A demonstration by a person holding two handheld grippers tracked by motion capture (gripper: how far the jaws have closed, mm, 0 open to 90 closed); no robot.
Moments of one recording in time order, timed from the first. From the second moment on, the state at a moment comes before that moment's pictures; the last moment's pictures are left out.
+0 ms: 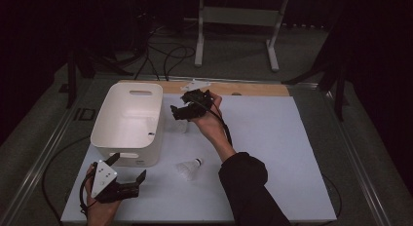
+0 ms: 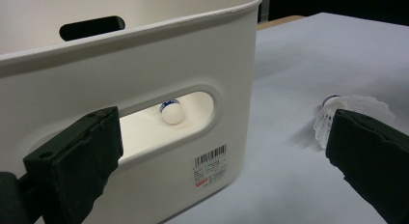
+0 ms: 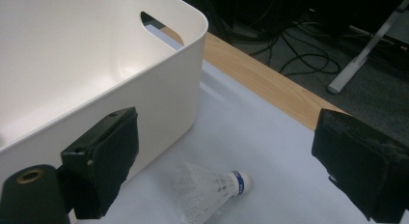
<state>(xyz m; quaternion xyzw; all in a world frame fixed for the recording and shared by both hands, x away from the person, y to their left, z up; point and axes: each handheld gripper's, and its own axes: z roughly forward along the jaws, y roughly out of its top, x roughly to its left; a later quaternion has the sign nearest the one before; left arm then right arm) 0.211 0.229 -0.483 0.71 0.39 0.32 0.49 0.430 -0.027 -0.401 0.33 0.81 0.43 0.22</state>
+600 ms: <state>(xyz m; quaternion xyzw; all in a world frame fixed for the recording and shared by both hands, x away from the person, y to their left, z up) 0.211 0.230 -0.483 0.72 0.39 0.32 0.48 0.435 -0.027 -0.422 0.34 0.82 0.40 0.21</state>
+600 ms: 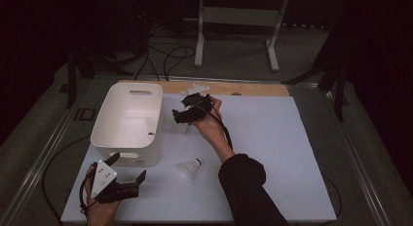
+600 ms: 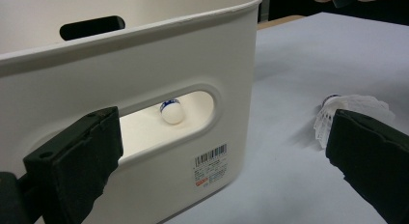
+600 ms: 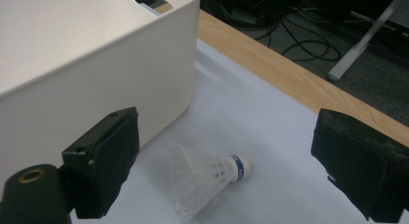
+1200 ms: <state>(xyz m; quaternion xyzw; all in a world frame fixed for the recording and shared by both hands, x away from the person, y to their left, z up) 0.211 0.230 -0.484 0.72 0.39 0.32 0.48 0.438 -0.025 -0.440 0.34 0.83 0.39 0.21</state>
